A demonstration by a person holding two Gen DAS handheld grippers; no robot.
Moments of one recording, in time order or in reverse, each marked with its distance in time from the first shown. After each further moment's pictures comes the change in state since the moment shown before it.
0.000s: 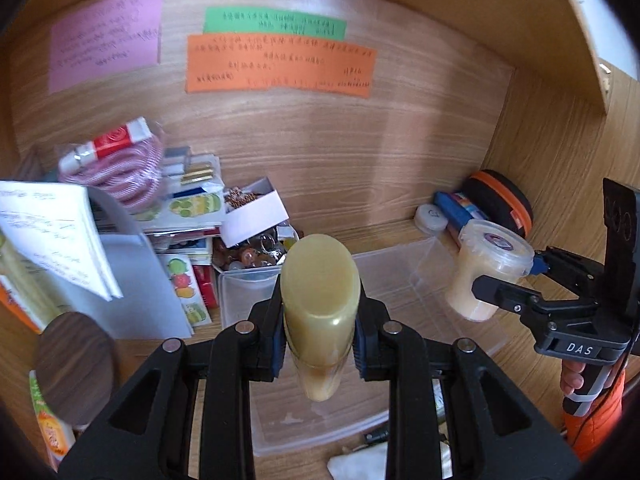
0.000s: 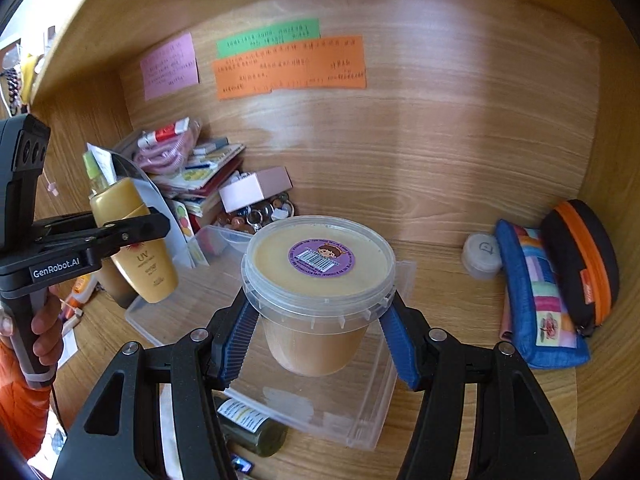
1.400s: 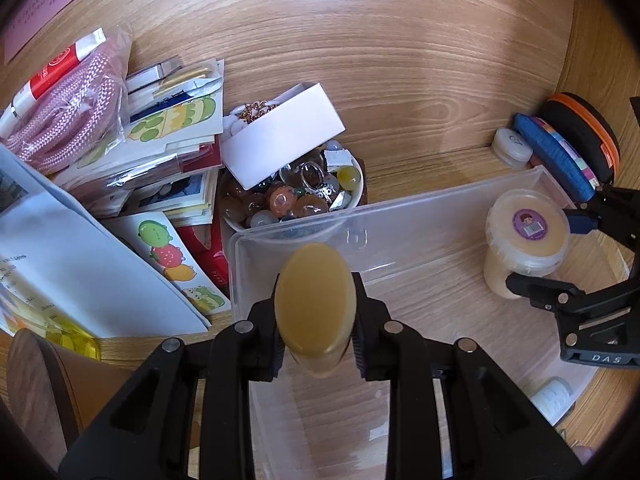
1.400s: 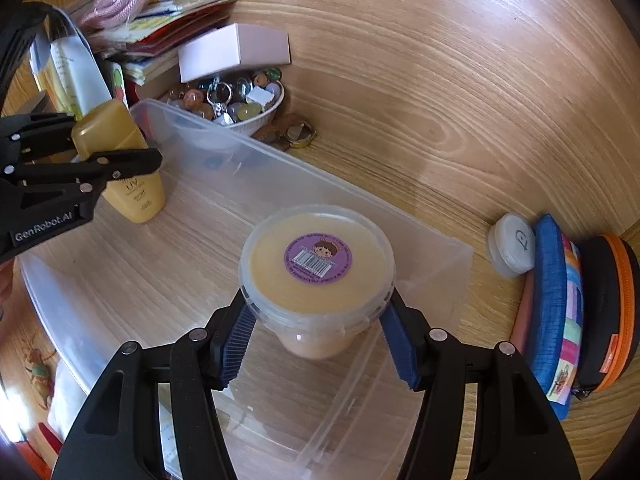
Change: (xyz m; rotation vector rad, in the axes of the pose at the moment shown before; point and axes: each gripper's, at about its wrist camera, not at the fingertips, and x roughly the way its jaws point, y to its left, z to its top) left arm 0.094 0.015 -0.022 0.077 0.224 0.182; right arm 0.110 0.012 -0.004 -0.256 0.386 -0.107
